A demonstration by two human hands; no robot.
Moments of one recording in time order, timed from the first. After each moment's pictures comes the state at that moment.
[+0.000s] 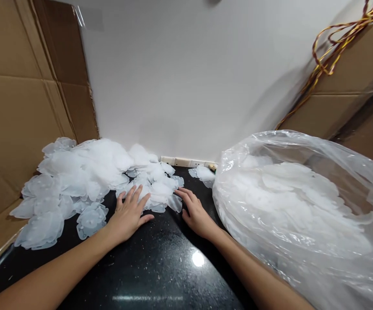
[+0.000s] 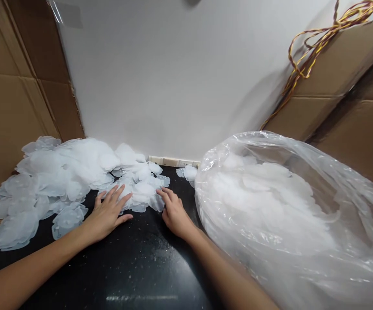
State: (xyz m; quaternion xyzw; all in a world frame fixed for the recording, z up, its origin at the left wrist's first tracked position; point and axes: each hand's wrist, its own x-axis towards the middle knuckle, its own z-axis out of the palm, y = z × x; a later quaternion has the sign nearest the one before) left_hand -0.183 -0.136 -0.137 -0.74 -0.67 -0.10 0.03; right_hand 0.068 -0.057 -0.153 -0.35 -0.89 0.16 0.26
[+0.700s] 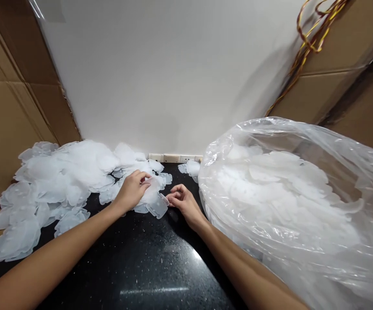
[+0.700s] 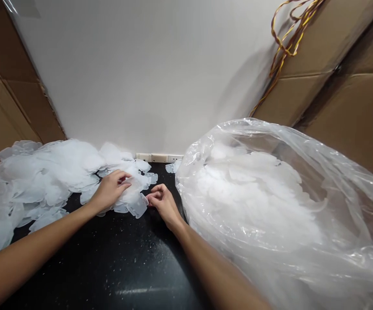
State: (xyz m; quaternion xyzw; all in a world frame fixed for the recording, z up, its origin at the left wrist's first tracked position) left_hand -0.129 -0.064 -0.072 -0.68 -0.67 -0.27 -0.11; right_hand 0.067 -0.038 -0.149 -0.34 -0.61 0.59 0.41
